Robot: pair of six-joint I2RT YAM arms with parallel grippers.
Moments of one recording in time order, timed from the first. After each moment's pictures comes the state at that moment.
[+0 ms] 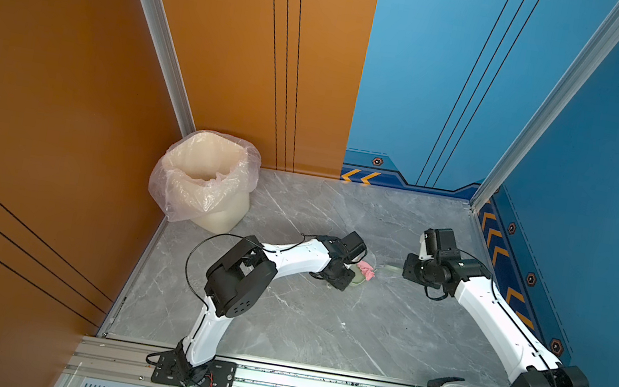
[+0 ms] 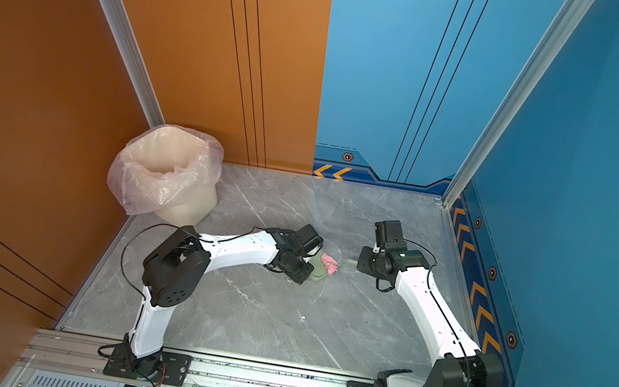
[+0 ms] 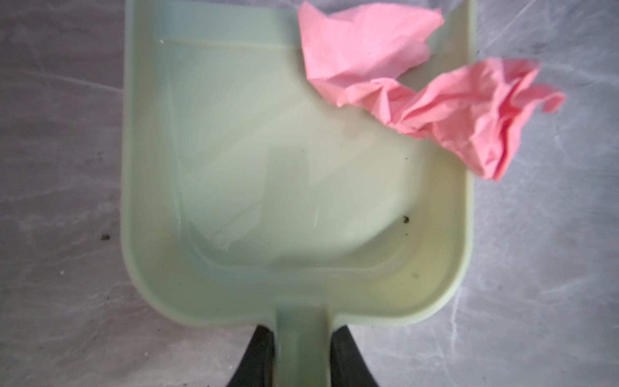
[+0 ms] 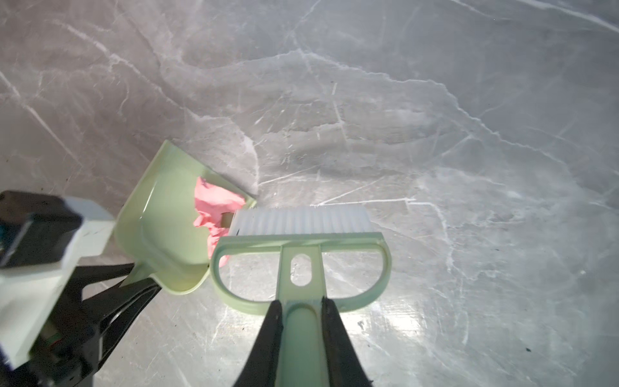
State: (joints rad) left arm -0.83 2.03 1.47 -0.62 0.01 -0.26; right arm 0.21 1.29 1.00 -0.75 0.00 0.42
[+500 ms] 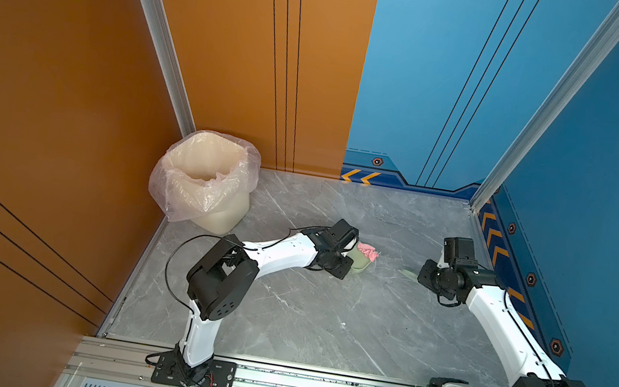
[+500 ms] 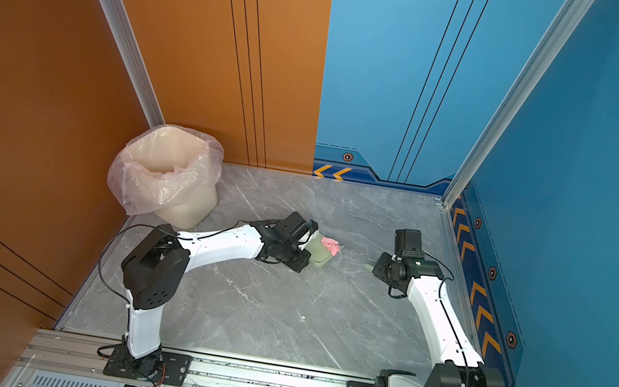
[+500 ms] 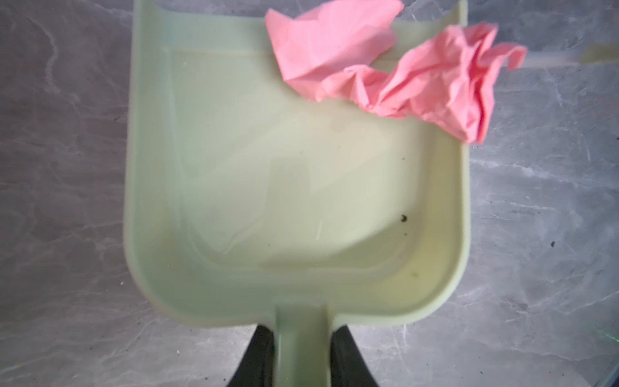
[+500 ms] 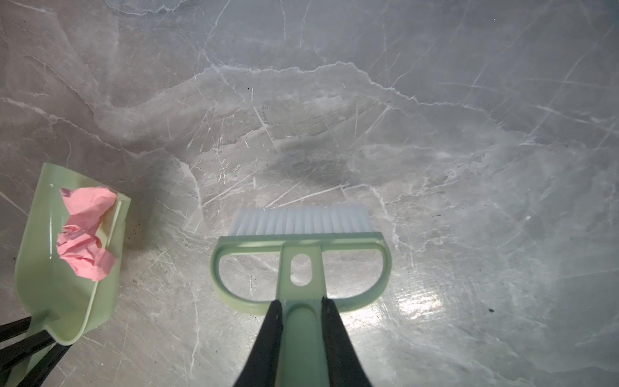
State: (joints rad) left arm -0.78 1.92 1.40 -0.49 0.09 -0.29; right arm 0.07 1.25 0.93 -0.74 -0.01 0.48
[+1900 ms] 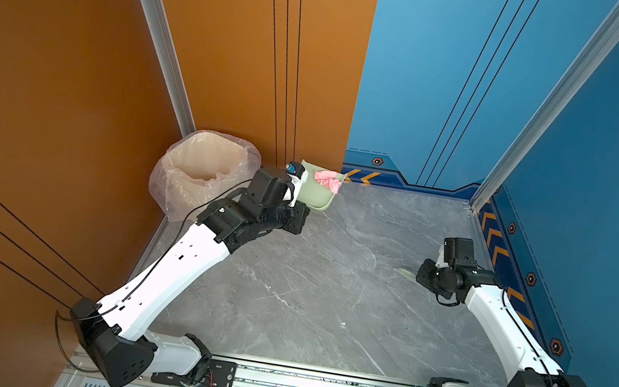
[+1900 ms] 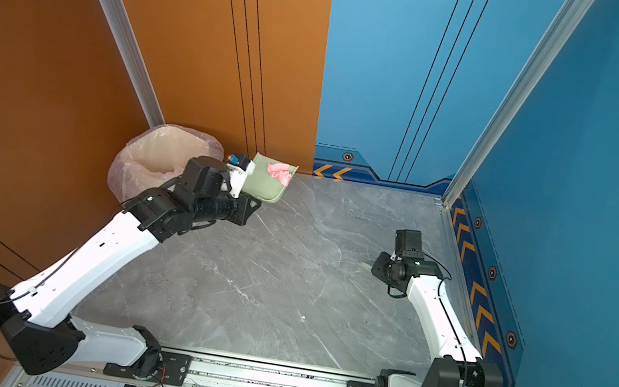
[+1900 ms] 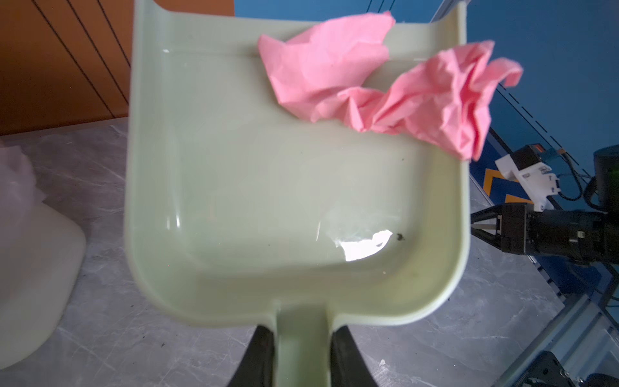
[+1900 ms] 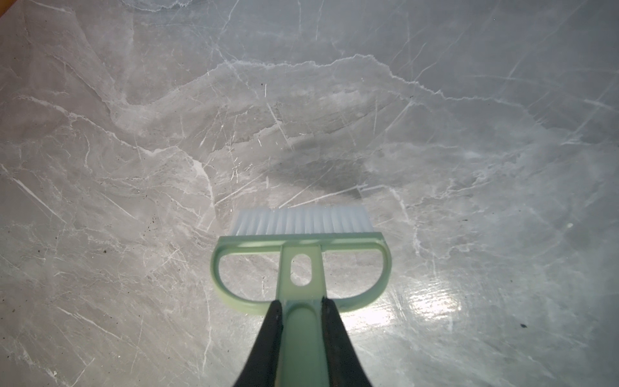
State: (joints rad) left arm -0.53 1.30 1.48 -0.77 0.00 -0.27; right arm 0.06 1.26 0.91 -0.70 -0.07 0.48
